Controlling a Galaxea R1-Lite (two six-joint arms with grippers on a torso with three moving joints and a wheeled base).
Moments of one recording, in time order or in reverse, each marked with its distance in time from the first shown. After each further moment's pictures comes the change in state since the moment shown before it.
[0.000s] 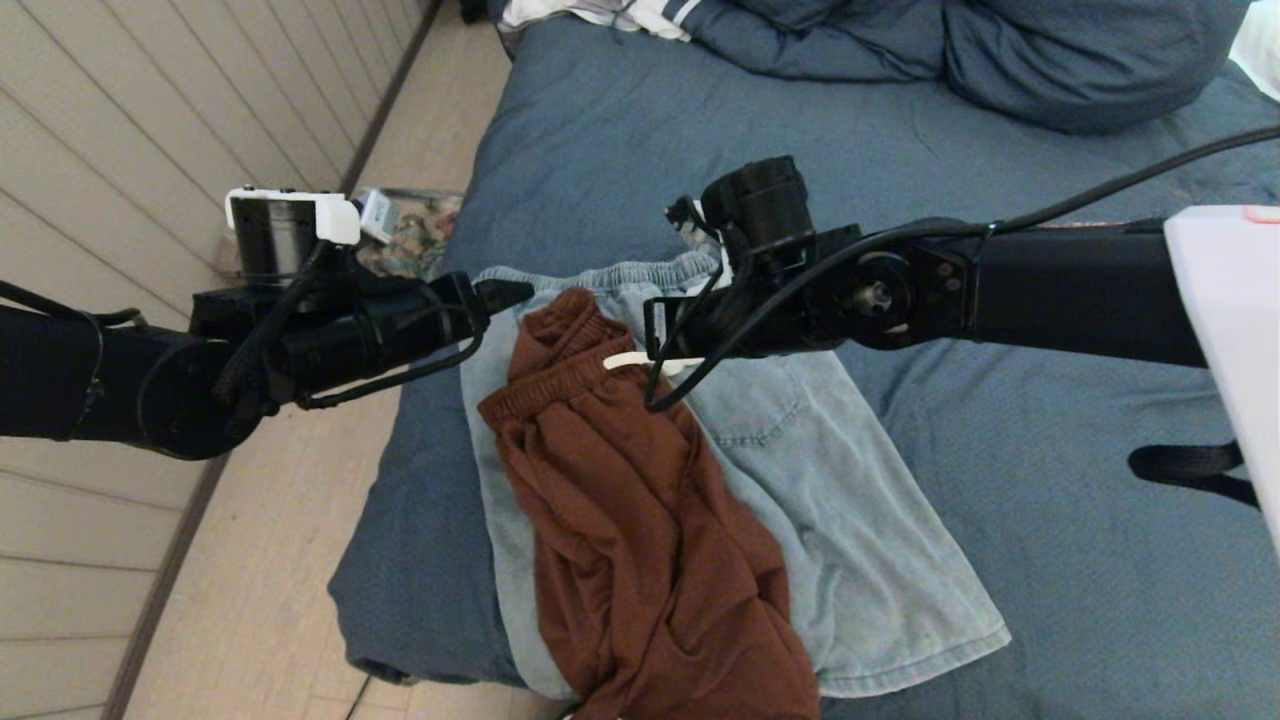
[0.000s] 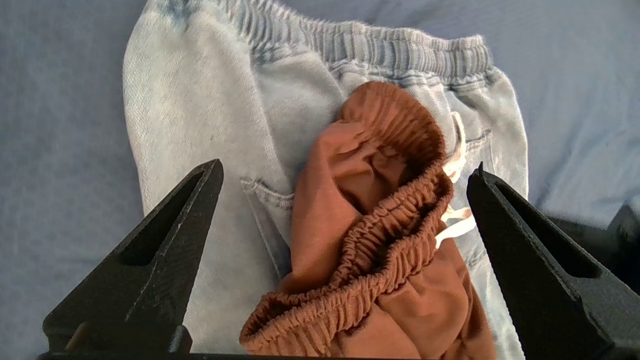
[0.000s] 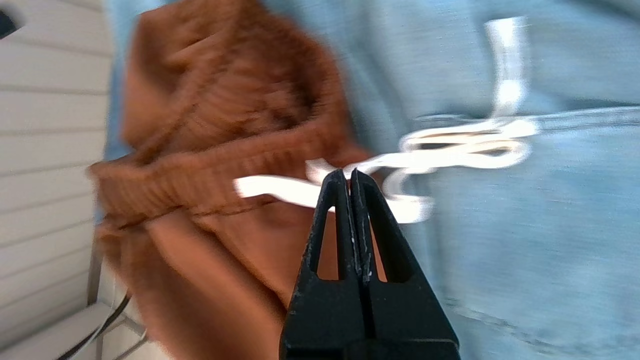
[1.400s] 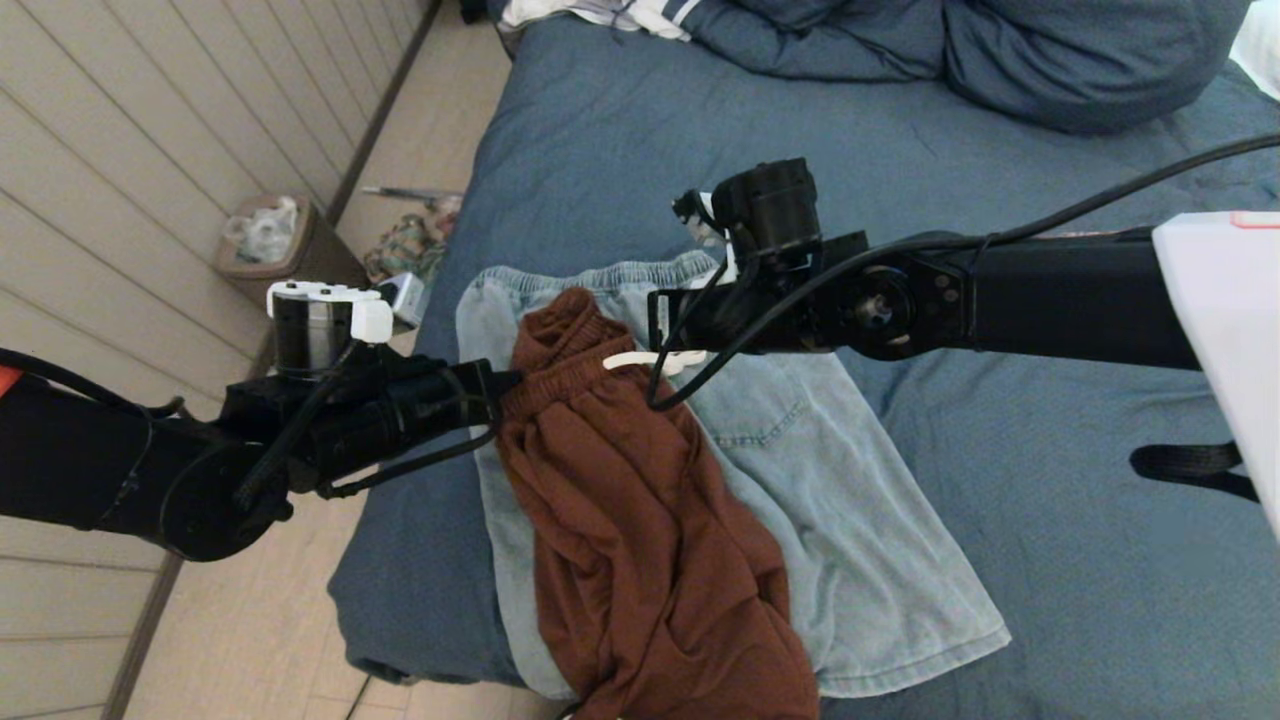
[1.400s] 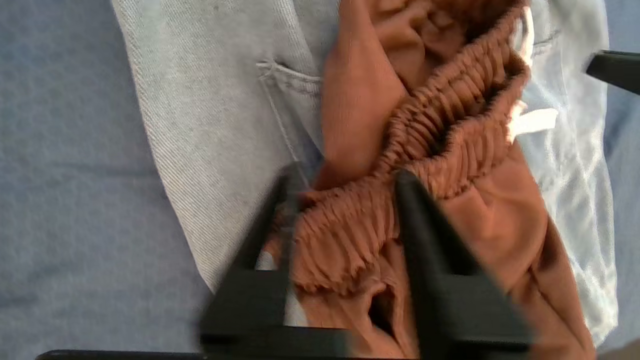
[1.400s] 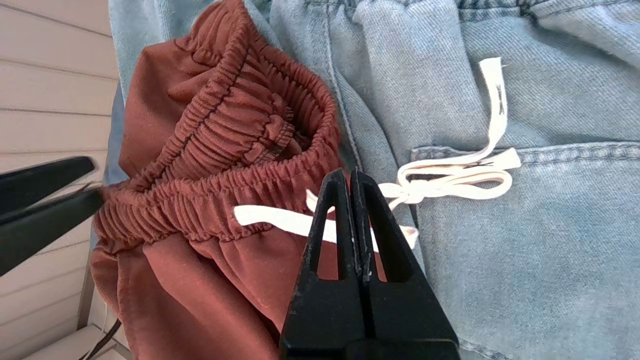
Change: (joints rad) left arm -0.062 0.004 0.244 -0.164 0.064 0.069; right arm -0.009 -0.004 0.052 -0.122 -0.004 -0.021
